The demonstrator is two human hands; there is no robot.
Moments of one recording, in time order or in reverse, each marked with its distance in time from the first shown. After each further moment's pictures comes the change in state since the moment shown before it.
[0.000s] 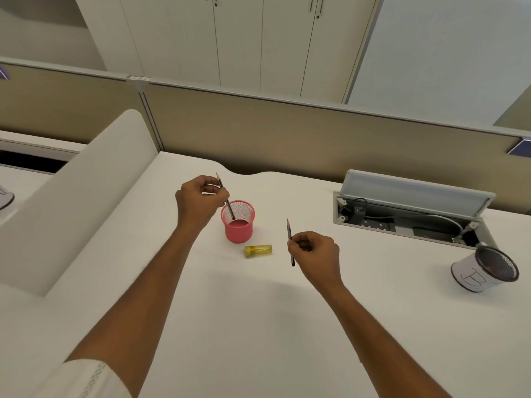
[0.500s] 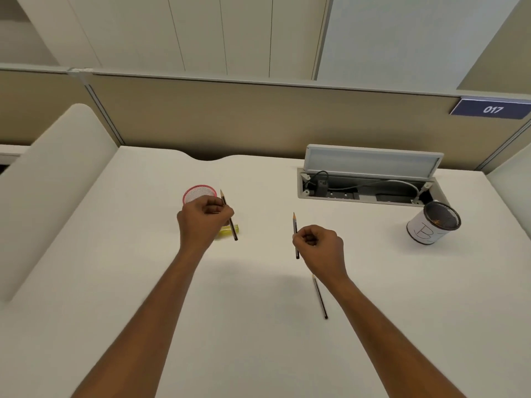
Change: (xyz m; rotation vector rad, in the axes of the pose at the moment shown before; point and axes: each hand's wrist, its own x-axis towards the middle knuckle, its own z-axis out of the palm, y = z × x) left_hand -0.111 0.021 0.060 0.039 -0.104 -0.062; right_hand -0.037 0.046 -0.085 -0.044 0.089 0.061
